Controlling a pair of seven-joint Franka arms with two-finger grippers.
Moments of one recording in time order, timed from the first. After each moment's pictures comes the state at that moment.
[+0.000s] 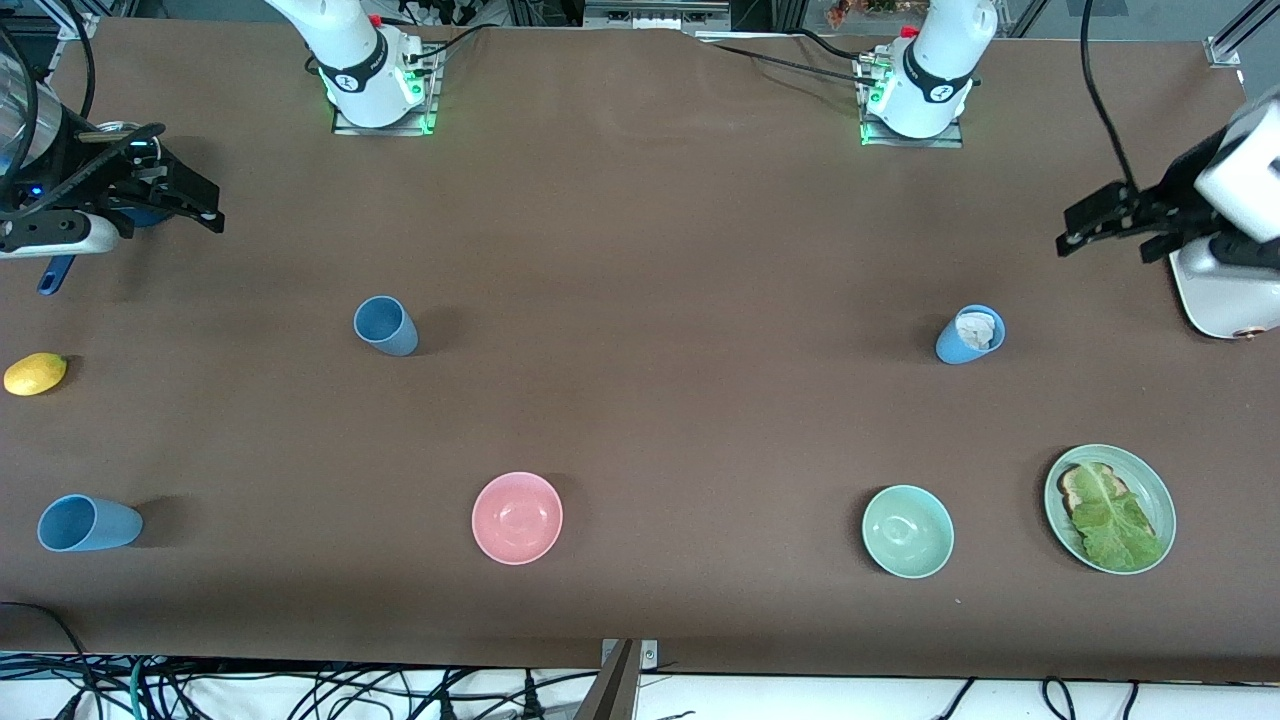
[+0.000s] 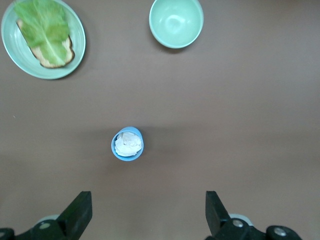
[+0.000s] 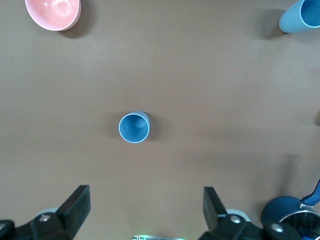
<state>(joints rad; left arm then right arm) 0.04 0.09 -0.05 -1.55 -0.09 1.53 -0.01 0.08 0.04 0.02 -1.51 0.01 1.48 0.02</state>
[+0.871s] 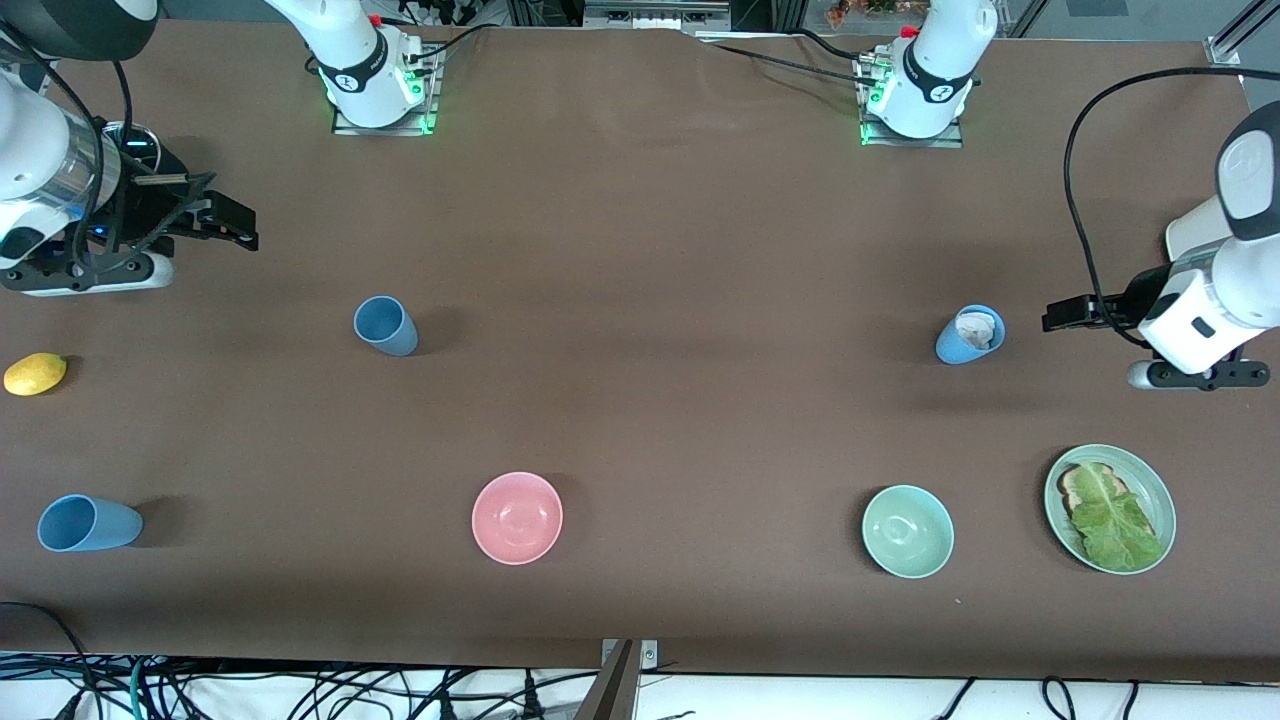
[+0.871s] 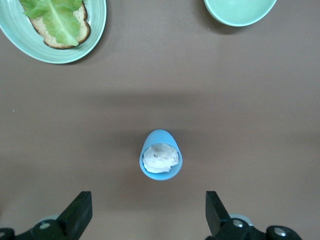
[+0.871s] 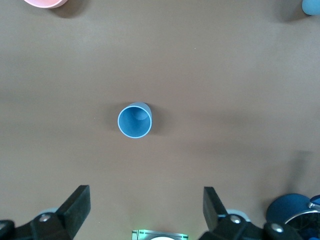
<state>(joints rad) 0.11 0.22 -0.04 -1.69 -0.03 1.71 0.05 0.08 0.07 0.03 -1.58 0.01 1.51 0.02</state>
